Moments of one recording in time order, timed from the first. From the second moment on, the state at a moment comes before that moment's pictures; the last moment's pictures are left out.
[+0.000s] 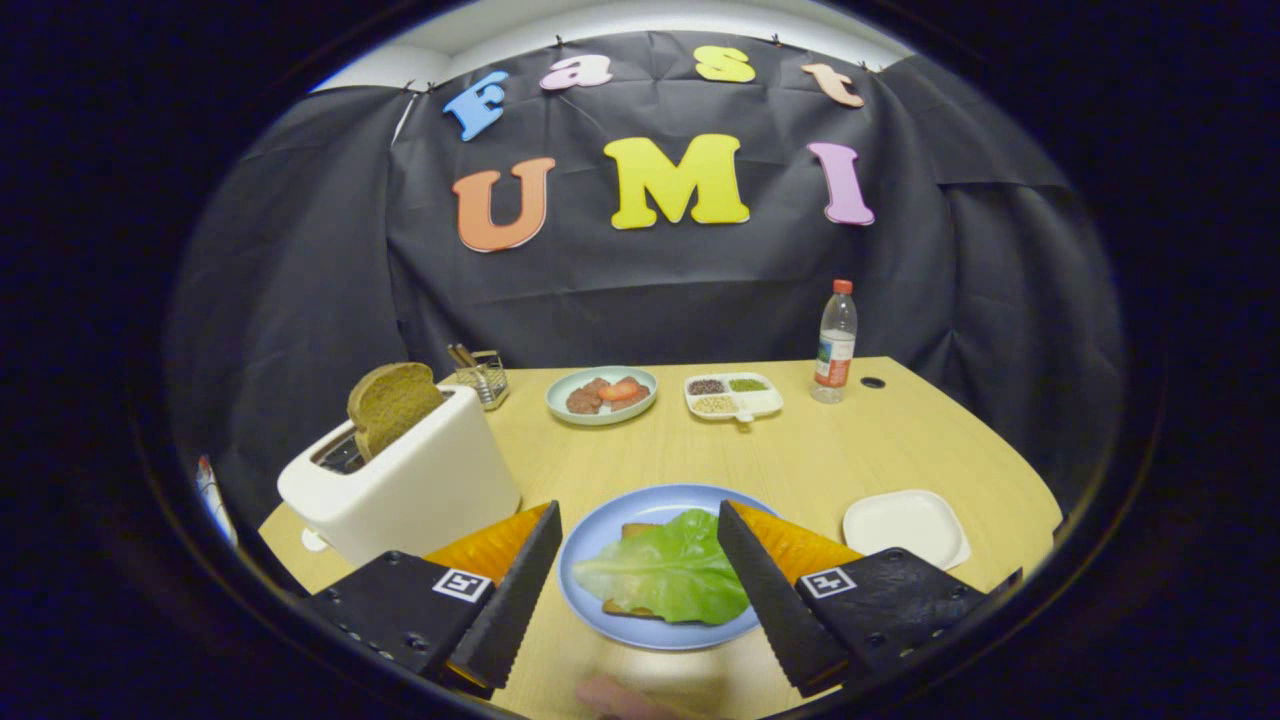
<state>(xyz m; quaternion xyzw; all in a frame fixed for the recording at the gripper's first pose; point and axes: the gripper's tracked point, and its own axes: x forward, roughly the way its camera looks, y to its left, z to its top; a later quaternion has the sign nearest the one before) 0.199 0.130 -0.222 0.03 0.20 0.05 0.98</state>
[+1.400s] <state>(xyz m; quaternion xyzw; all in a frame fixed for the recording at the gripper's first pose) 0.262 0.333 -0.183 0.01 0.24 0.06 0.97</state>
